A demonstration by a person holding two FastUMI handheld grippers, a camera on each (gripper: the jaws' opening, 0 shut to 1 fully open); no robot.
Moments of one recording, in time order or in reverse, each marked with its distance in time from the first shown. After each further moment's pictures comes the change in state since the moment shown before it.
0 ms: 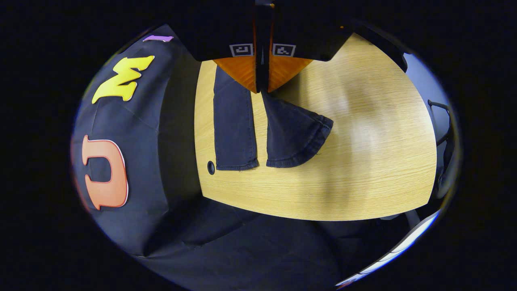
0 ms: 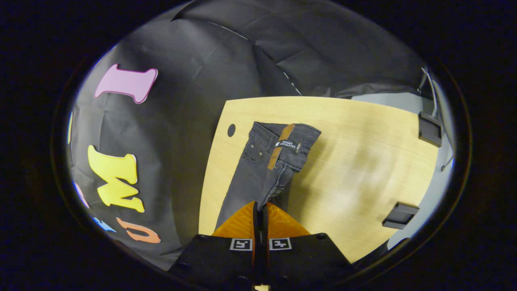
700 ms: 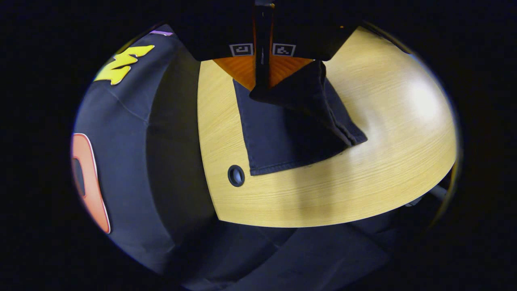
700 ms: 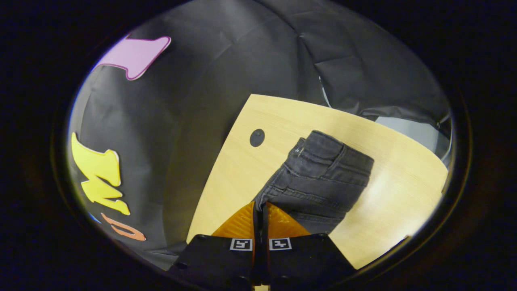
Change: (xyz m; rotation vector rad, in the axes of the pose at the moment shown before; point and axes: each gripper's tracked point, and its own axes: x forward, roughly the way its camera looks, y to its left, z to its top) left arm 0.146 -0.116 0.034 0.148 0.146 0.070; right arm 0.143 0.096 0.054 -0.170 0.034 -0.037
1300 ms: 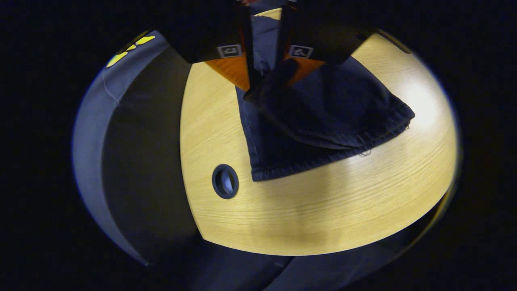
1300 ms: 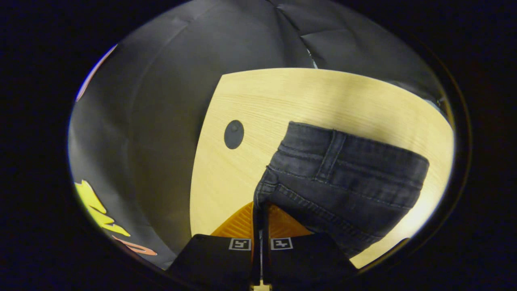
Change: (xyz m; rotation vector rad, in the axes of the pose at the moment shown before) left arm 0.063 0.007 0.028 -0.042 0.040 0.105; right arm 0.108 -0.017 0.011 0.144 0.110 -0.024
